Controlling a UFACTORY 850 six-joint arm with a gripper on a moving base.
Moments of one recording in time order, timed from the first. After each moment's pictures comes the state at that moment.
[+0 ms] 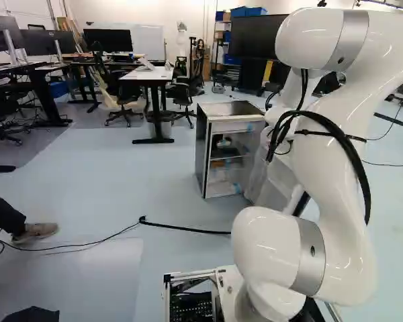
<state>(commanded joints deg) -27.9 -29.7 -59.4 91.2 44.4 0.0</state>
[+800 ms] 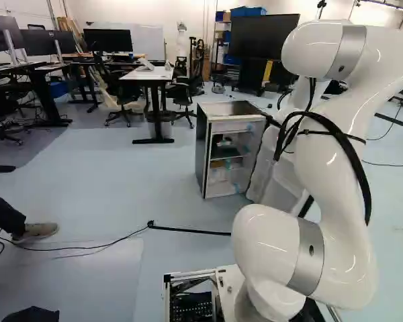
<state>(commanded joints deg) -31.8 -33.4 -64.9 89.9 44.4 0.0</state>
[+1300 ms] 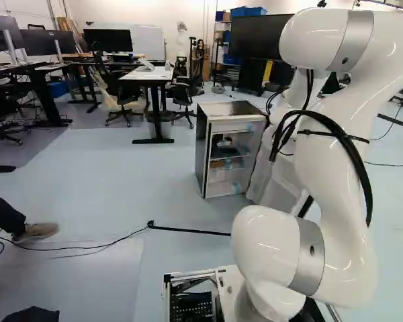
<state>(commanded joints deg) -28.9 -27.9 -56.9 79.5 44.3 0.0</state>
